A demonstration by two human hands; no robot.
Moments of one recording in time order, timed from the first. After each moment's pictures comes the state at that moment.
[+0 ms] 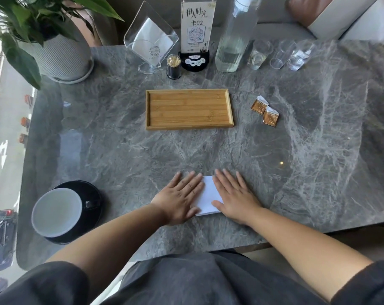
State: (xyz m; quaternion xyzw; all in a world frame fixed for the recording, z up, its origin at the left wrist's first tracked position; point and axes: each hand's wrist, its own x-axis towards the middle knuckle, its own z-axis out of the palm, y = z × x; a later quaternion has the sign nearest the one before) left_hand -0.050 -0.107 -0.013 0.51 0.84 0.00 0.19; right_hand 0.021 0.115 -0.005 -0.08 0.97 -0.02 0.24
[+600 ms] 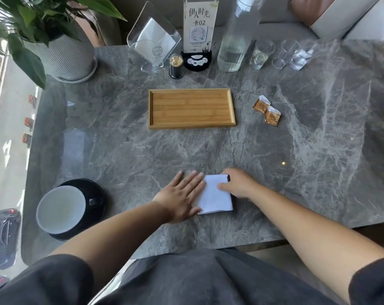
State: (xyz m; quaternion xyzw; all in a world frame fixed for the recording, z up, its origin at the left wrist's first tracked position) left_hand -0.051 -0.110 -0.017 0.51 0.84 0.00 0.19; right_hand -0.028 0.123 0.022 0.17 0.89 -0.30 0.31
